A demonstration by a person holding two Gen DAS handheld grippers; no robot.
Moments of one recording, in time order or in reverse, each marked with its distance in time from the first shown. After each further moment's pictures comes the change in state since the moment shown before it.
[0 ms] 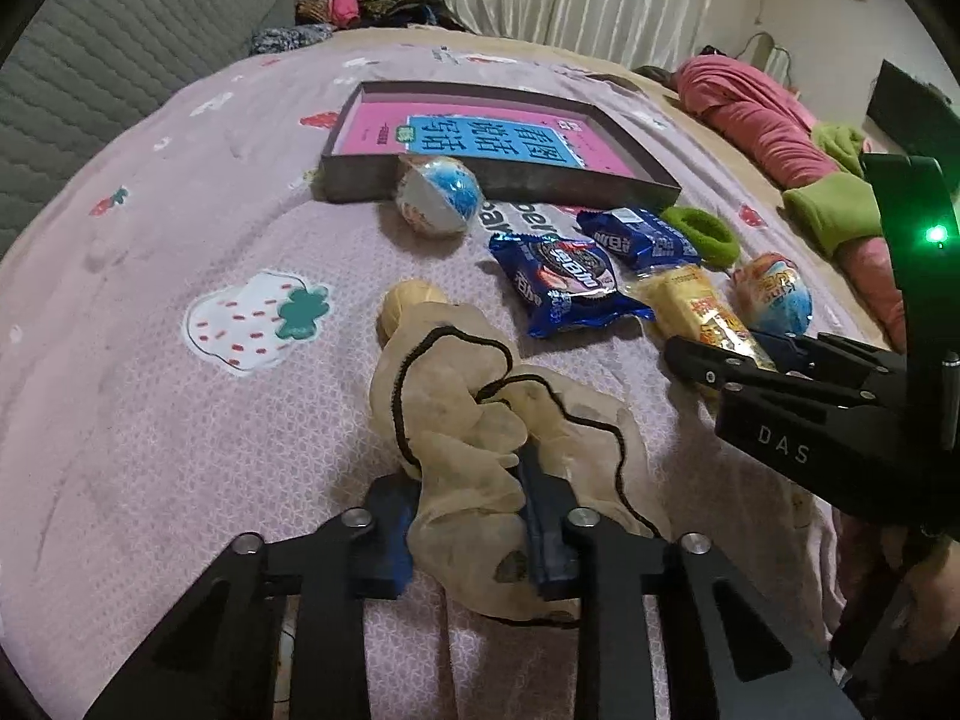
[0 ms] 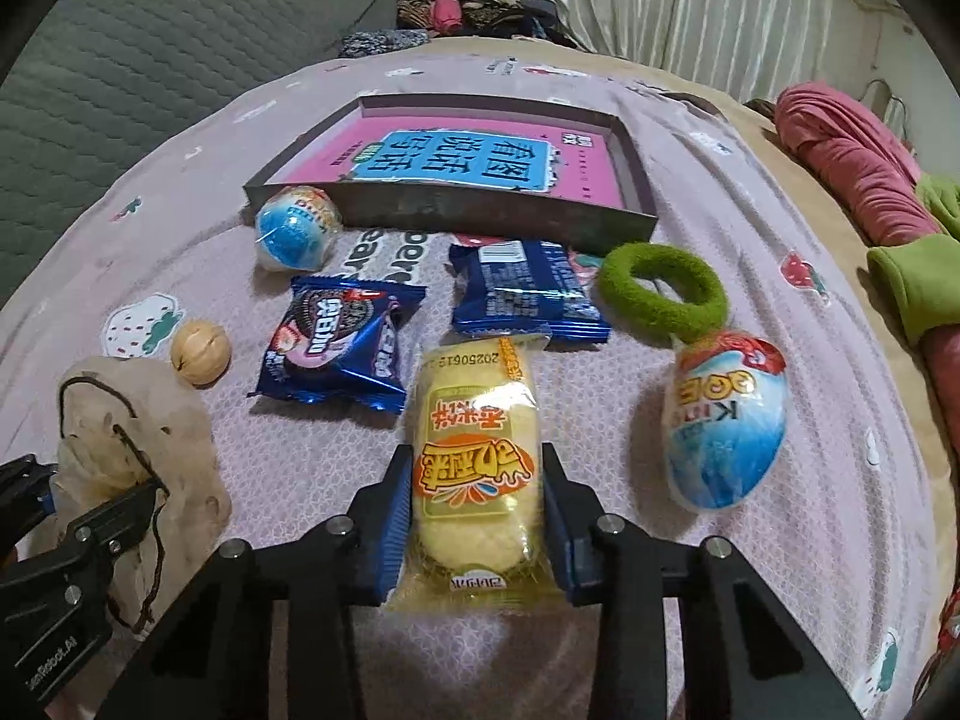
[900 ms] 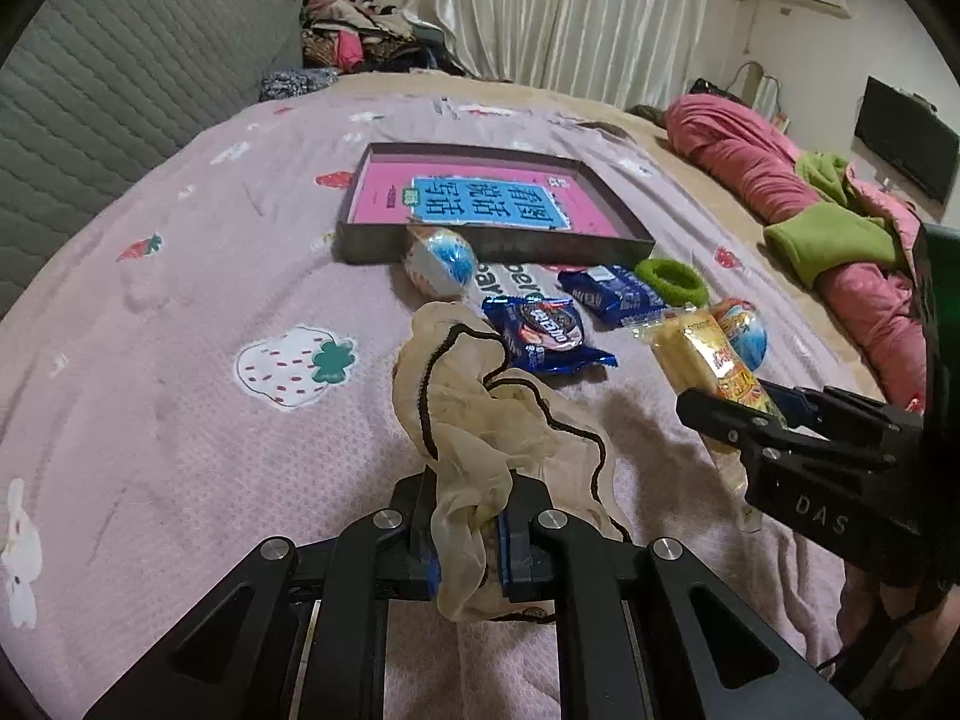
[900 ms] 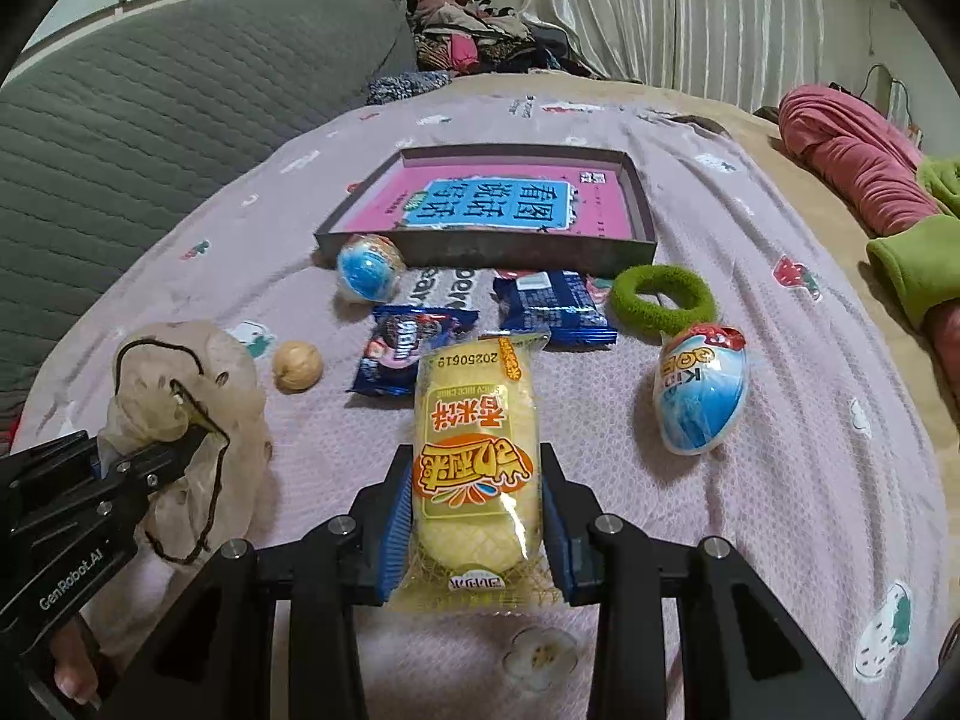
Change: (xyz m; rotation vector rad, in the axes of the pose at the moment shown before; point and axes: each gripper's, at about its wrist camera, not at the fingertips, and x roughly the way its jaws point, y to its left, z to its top) left arm -0.054 -0.003 0.000 0.010 -0.111 0.012; right arm -0.061 0.002 -0.017 0.044 -0.092 0.103
